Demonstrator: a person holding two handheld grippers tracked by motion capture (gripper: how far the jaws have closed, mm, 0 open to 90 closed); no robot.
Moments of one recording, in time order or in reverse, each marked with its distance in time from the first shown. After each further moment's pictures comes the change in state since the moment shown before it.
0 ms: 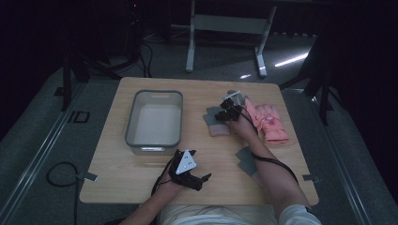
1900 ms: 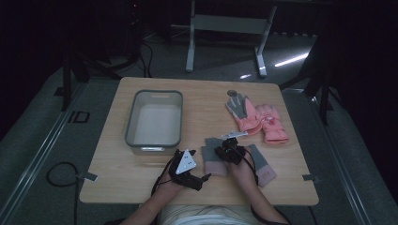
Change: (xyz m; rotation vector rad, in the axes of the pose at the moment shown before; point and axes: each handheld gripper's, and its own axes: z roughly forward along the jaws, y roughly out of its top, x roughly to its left) left arm 0.000 0.000 0.000 0.001 0.003 0.002; right arm 0.125 -0.107 -0.073 -0.072 -0.012 0.182
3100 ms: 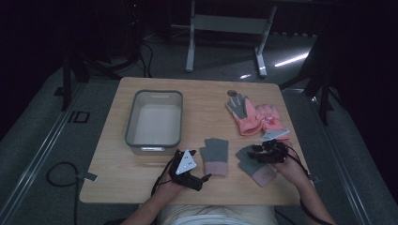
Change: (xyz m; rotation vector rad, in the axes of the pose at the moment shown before) left arm -0.001 0.000 0.000 -0.004 -0.001 0.005; right arm -0.106 -0.030 -0.081 0.053 0.111 -0.297
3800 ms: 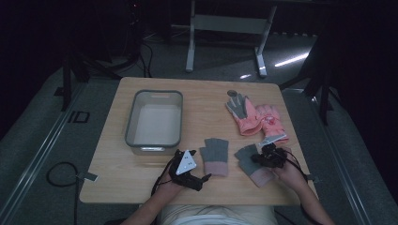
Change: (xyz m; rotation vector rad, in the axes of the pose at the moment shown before) left arm -0.001 0.000 0.000 -0.002 0.003 0.003; right arm 0.004 -0.012 0.011 0.092 -0.030 0.082
